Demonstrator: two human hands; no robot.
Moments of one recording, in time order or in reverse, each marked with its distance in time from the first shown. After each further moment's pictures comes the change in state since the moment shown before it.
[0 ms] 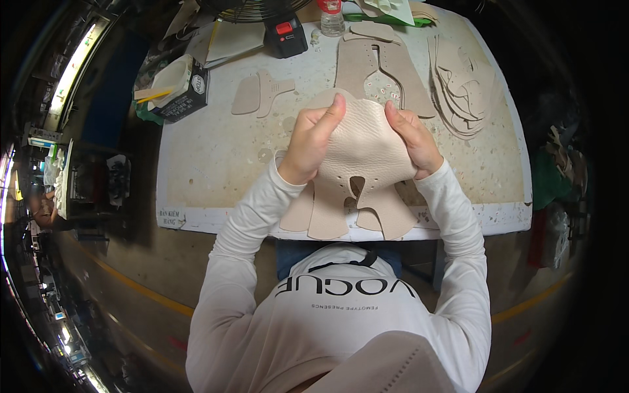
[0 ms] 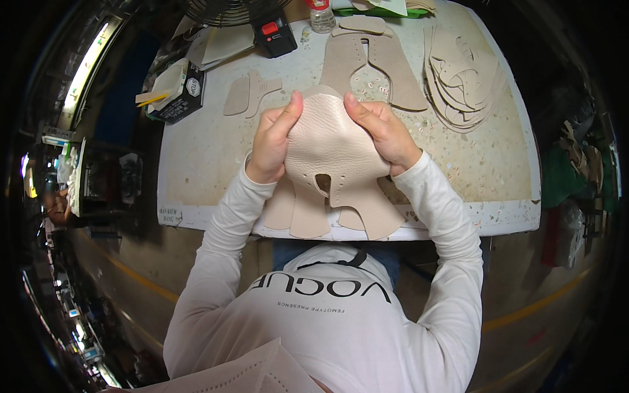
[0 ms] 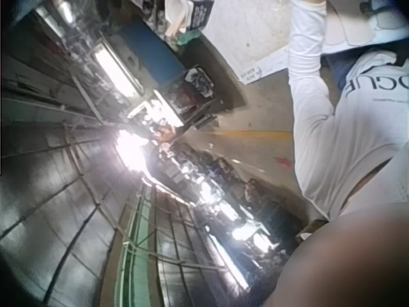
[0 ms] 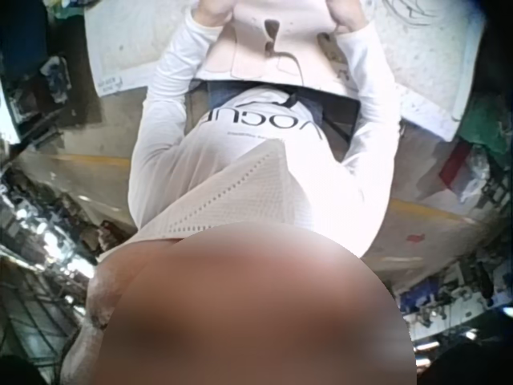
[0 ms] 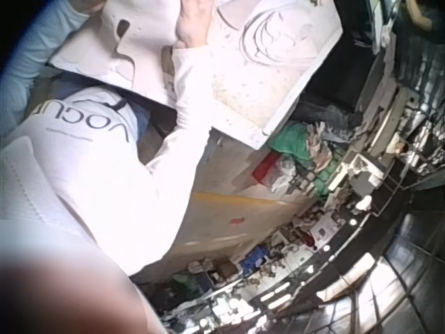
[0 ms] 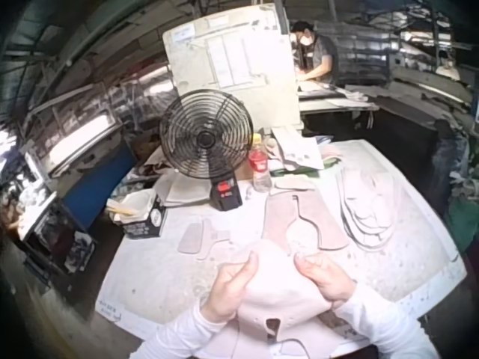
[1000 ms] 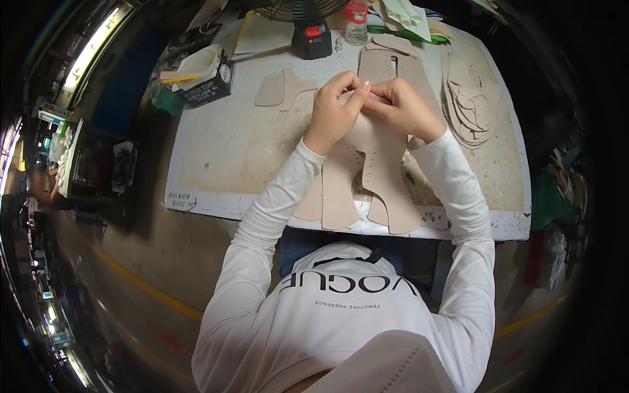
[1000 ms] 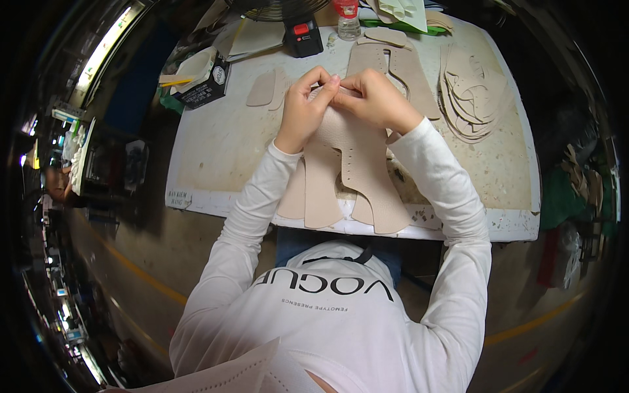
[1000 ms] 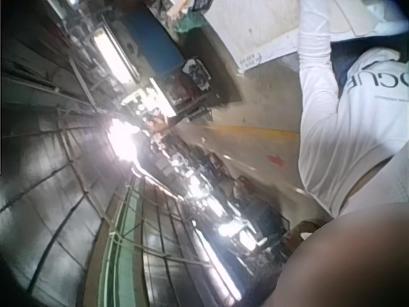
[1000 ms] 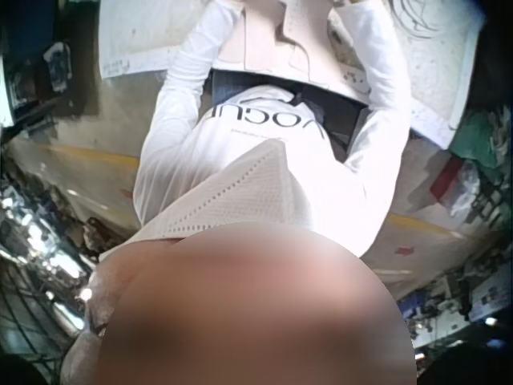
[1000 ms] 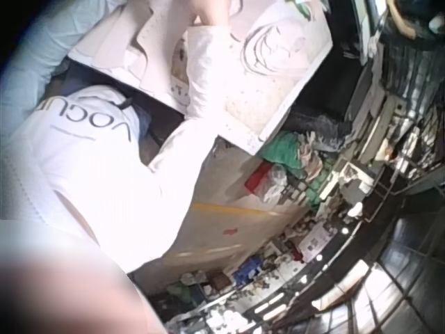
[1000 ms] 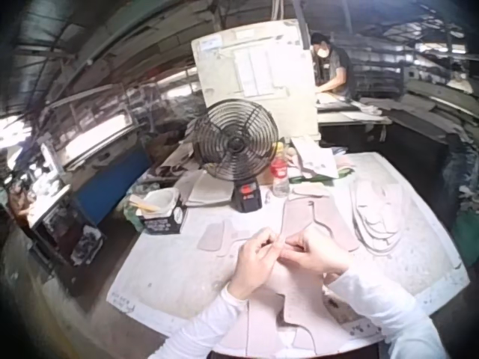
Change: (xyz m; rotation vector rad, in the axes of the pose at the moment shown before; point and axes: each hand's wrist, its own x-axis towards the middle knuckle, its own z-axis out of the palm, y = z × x) left_hand 0.029 -0.005 -0.010 0.573 0.282 0.496; right_hand 0.052 -0.030 0.016 -1.100 -0.067 -0.303
